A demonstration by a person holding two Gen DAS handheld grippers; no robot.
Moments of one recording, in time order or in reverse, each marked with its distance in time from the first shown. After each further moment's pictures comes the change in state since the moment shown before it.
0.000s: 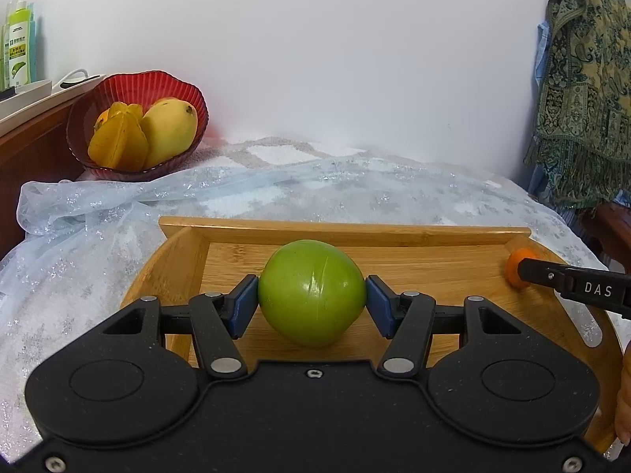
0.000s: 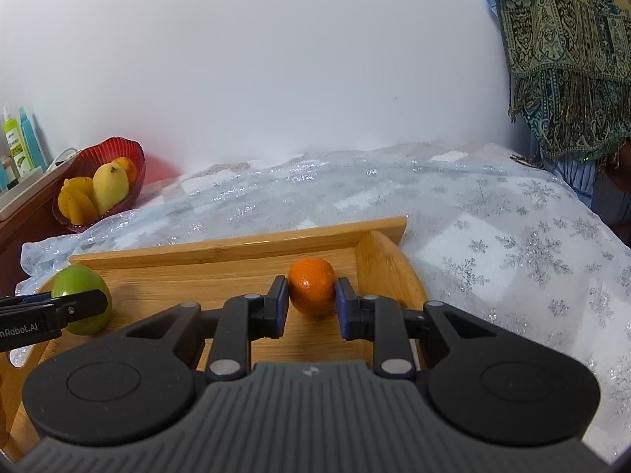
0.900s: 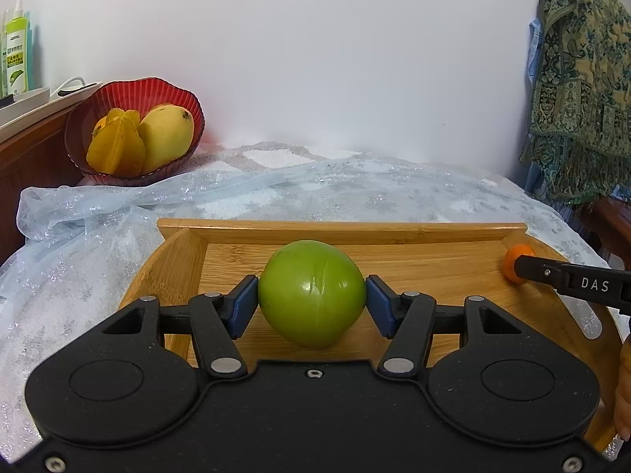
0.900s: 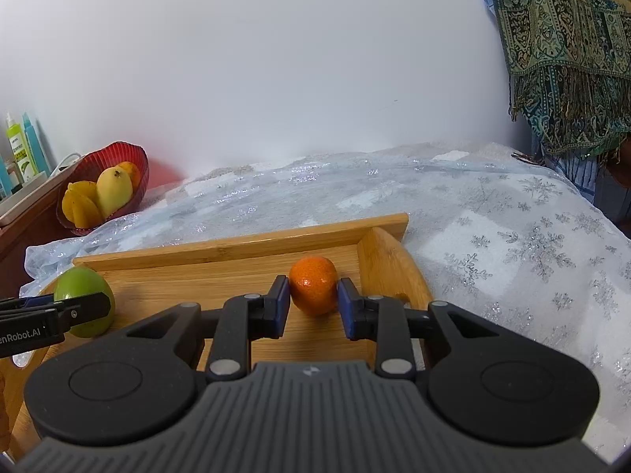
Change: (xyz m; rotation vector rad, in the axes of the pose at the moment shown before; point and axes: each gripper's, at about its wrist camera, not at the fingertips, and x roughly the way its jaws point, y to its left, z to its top) left arm -0.005 -0.003 -0.004 0.021 -0.019 -0.002; right arm -0.002 -0.003 -0.004 0.015 -0.020 0.015
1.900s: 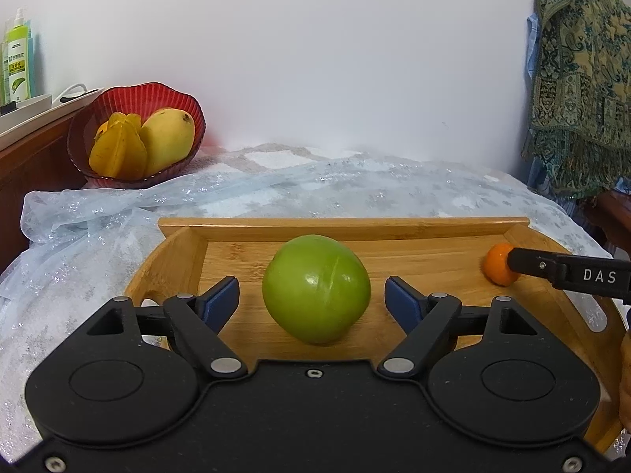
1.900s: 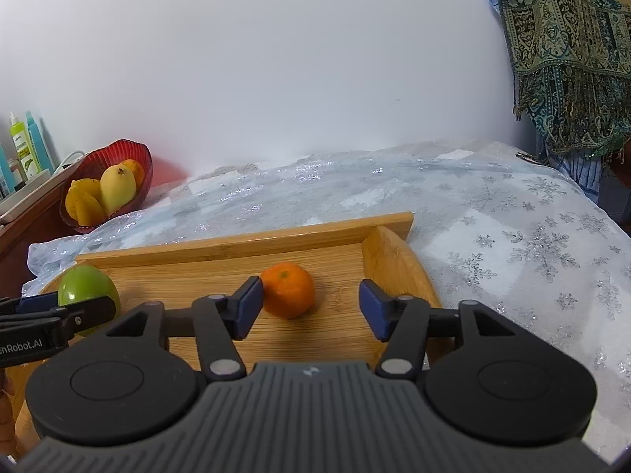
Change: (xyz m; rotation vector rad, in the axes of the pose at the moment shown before) left arm -0.002 -0.006 -0.006 0.024 -0.008 0.019; right arm 0.000 0.000 -0.001 -0.006 0.002 0.016
